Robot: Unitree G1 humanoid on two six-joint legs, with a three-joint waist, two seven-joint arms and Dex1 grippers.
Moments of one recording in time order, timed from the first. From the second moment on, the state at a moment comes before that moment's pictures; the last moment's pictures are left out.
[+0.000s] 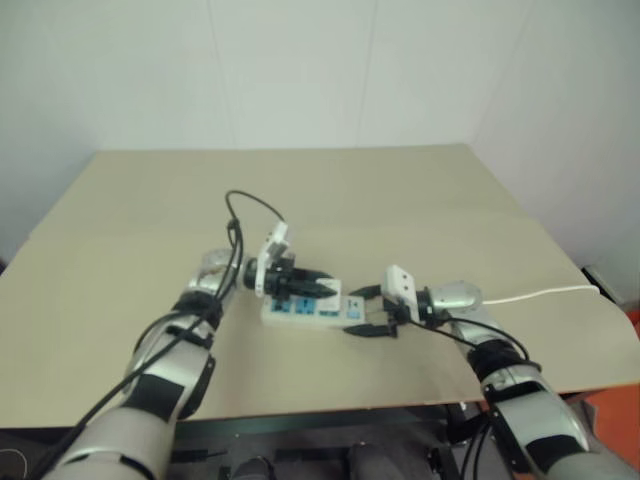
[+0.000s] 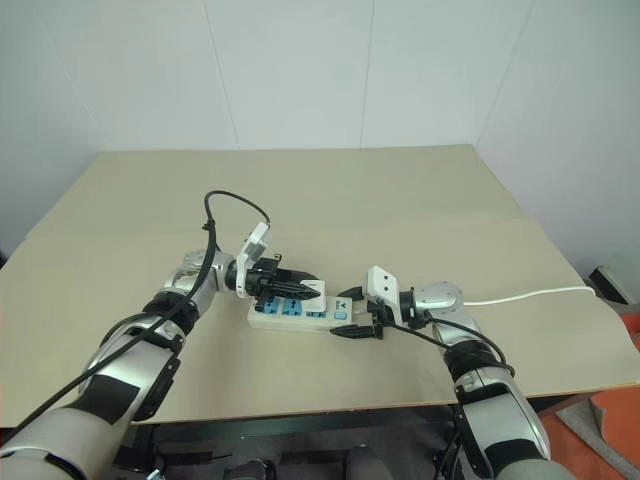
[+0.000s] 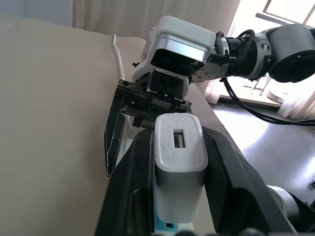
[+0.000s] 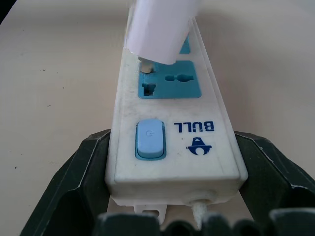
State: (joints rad) left arm -1.05 0.35 -0.29 1.09 -0.45 0.00 -1.61; right arm -0.74 -0.41 0.21 0.79 0.13 -0.28 1.32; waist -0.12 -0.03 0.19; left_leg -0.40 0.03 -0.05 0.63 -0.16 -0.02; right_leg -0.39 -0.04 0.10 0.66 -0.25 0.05
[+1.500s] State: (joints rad) left arm -1.02 0.27 -0.16 1.22 -0.22 -0.29 -1.61; right arm -0.71 -0.40 0.22 0.78 0.10 -0.30 1.28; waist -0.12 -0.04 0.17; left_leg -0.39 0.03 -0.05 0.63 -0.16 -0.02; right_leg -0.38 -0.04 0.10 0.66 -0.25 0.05
